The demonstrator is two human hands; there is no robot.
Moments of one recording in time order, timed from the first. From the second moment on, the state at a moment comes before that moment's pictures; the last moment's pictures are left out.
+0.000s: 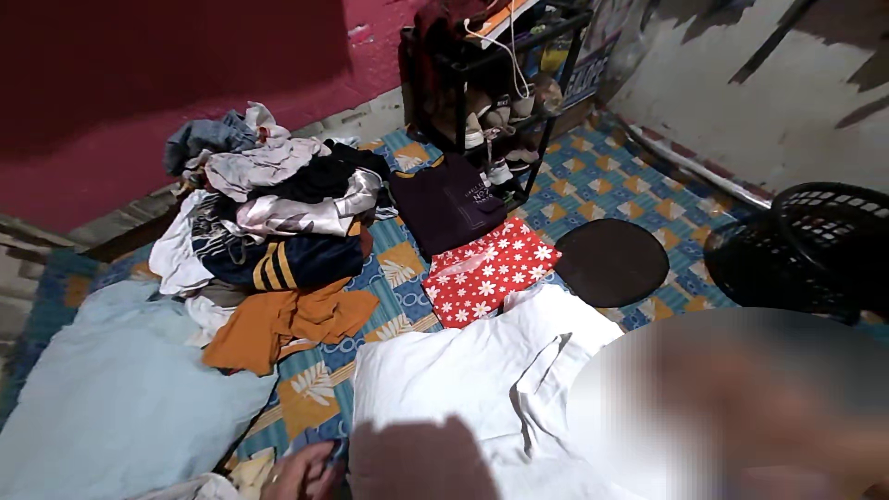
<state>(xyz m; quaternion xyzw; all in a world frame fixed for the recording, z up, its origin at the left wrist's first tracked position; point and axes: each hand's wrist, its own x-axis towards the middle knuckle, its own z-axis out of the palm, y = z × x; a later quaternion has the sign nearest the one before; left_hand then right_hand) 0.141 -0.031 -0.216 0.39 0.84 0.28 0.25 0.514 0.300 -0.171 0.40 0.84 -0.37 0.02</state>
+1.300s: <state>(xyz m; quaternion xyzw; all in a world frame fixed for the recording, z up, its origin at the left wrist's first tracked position) 0.252 0.128 -0.164 0.73 0.54 0.20 0.38 0.506 0.258 -0.156 0.12 0.90 -0.42 0.04</state>
